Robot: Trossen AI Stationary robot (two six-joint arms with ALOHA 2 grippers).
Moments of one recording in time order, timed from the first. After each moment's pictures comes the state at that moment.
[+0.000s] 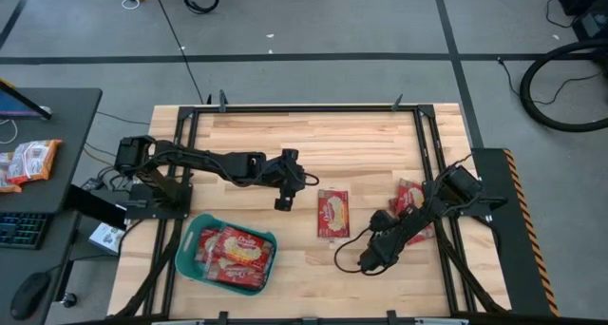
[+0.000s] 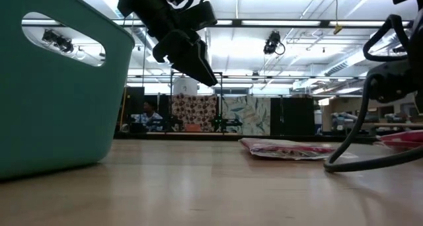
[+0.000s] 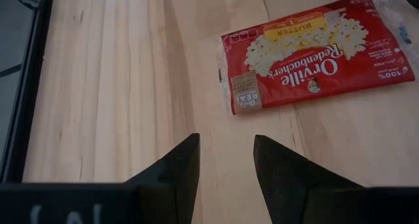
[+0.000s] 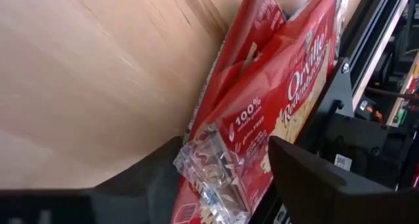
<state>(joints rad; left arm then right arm) 0.01 1.65 1.09 -0.21 -0.16 0.33 0.63 1.99 1.10 -1.38 0.10 1.47</state>
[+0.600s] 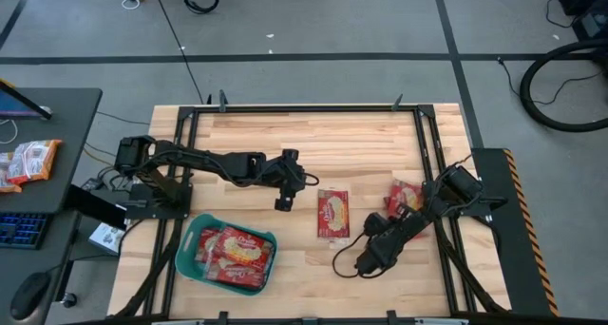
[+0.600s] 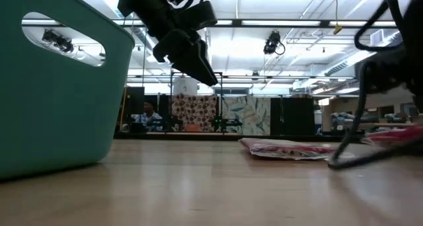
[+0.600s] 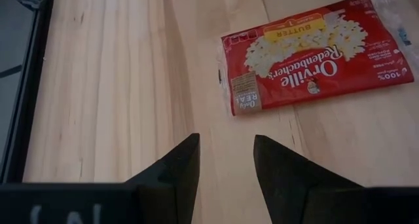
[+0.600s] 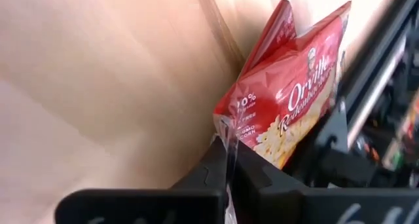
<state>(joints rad) 0.01 1.65 1.09 -0.21 -0.16 0.33 0.63 1.99 1.16 -1.39 0.18 1.35</state>
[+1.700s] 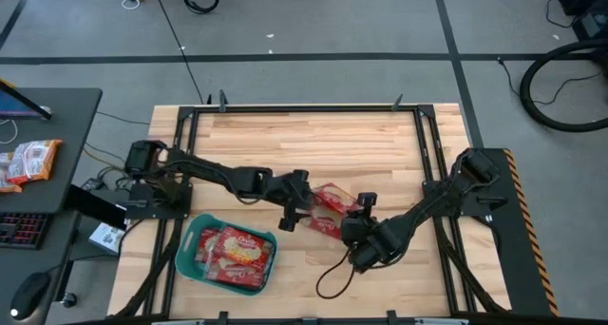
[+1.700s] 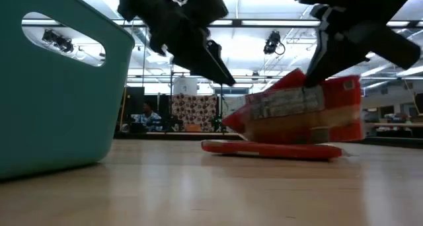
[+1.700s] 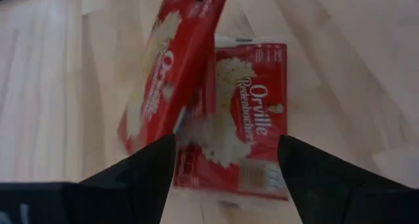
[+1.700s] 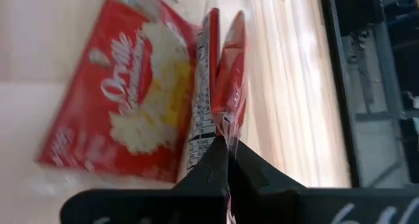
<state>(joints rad) -0.09 1.73 1.09 -0.07 -0.02 0.25 0.59 1.79 1.20 -0.97 0.81 0.59</state>
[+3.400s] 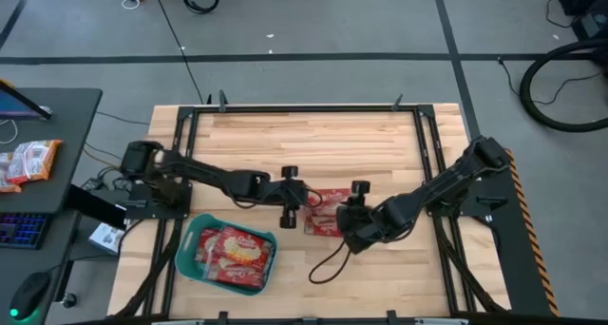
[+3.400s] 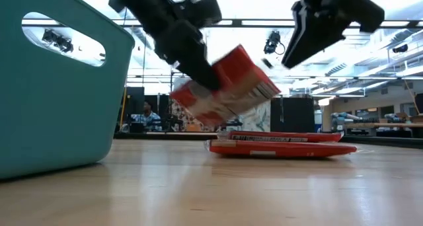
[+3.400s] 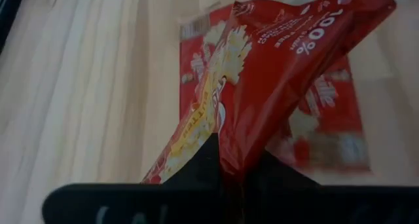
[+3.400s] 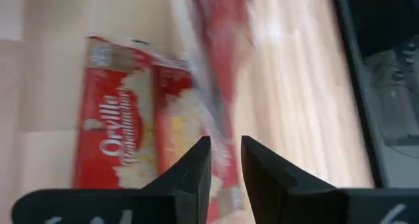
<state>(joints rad) -0.14 1.72 1.09 -0.14 -0.27 0.08 0.48 1.64 1.17 -0.78 0.71 0.35</state>
